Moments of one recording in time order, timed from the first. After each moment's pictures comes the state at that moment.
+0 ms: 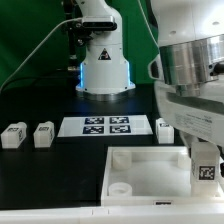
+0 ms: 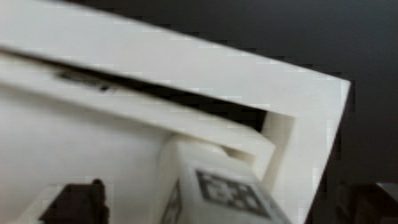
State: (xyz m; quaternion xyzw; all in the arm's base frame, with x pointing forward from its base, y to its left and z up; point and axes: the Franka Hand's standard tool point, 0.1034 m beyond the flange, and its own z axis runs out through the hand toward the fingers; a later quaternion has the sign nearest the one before) arm 0.622 0.114 0.063 -0.83 0.55 -0.01 0.10
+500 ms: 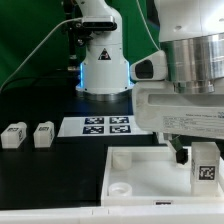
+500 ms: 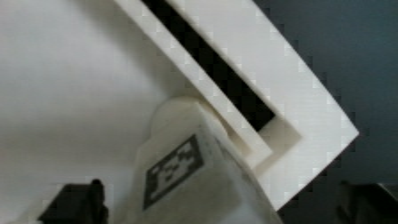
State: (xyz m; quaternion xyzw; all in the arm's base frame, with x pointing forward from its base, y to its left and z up) arm 0.626 0.109 0.064 -0.95 0.30 -0.04 0.07
